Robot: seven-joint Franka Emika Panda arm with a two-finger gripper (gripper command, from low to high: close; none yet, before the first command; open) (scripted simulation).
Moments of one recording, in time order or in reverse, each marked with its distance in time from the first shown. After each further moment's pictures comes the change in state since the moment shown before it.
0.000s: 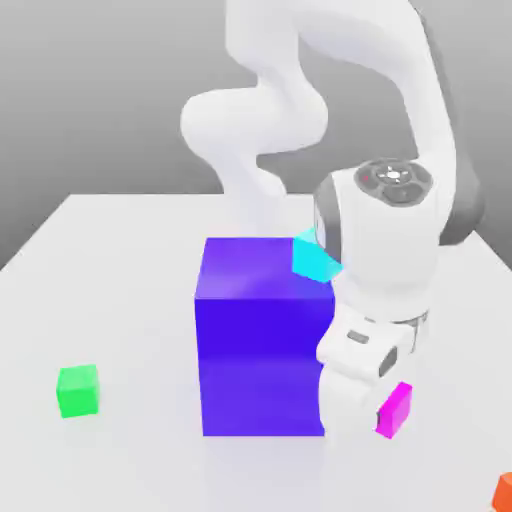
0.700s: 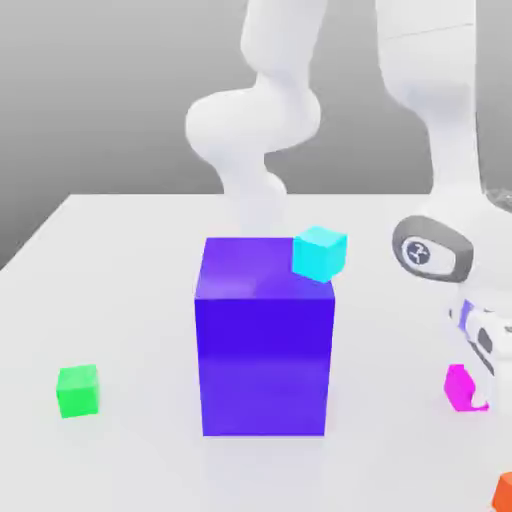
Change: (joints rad) arm 0.364 0.151 0.155 -0.057 -0.459 0.236 0.005
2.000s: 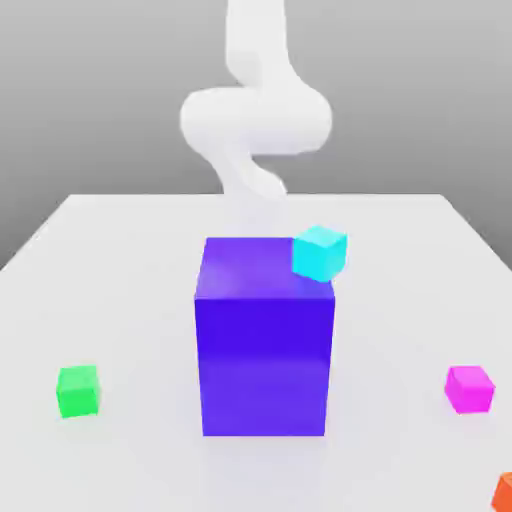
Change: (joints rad) arm -0.572 -1.034 -0.109 0.241 0.158 -0.545 0.680
